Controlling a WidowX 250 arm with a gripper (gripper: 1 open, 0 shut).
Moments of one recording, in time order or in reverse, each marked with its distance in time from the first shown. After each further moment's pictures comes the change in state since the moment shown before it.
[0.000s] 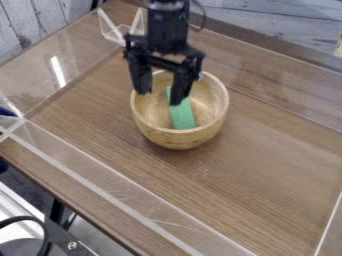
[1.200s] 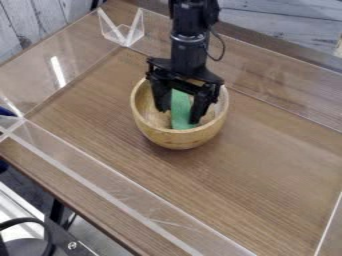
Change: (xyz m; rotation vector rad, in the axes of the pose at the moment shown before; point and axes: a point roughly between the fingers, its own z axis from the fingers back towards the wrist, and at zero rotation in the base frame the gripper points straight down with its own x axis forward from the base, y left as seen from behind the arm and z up) arm 0.027 -0.019 -0.026 0.022 -0.016 -0.008
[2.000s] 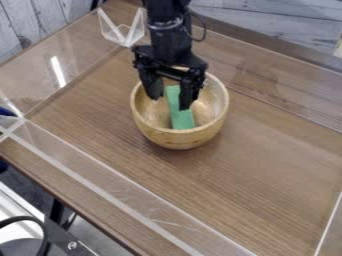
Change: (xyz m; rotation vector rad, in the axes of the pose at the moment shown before) arm -0.005 0.023 0.013 -0.064 -0.170 0.004
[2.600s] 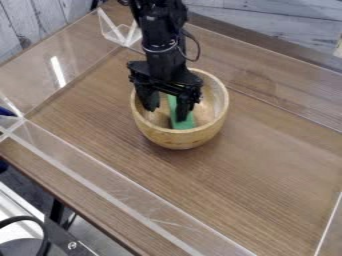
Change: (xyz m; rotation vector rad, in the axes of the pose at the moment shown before) arm -0.002 -0.004 -0.013 0.033 -0.081 0.015
